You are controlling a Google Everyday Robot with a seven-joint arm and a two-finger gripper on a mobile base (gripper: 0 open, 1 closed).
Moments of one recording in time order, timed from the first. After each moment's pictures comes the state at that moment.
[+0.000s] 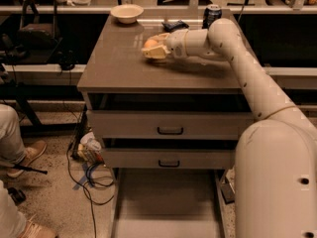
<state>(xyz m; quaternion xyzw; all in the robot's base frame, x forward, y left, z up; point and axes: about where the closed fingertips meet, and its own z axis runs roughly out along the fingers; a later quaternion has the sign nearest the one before) 0.822 0.018 0.846 -0.47 0.63 0.30 0.53</state>
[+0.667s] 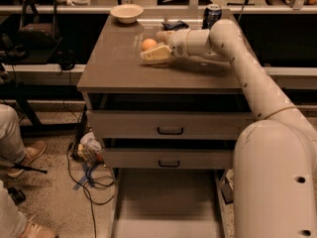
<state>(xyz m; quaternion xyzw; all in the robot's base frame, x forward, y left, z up) 0.833 0.014 0.845 -0.45 0.65 0.31 0.54</state>
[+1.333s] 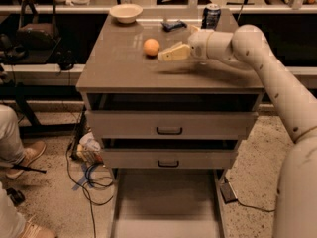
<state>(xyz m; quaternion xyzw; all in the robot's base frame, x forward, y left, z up) 0.820 -0.047 0.869 -0.39 0.66 0.27 0.58</state>
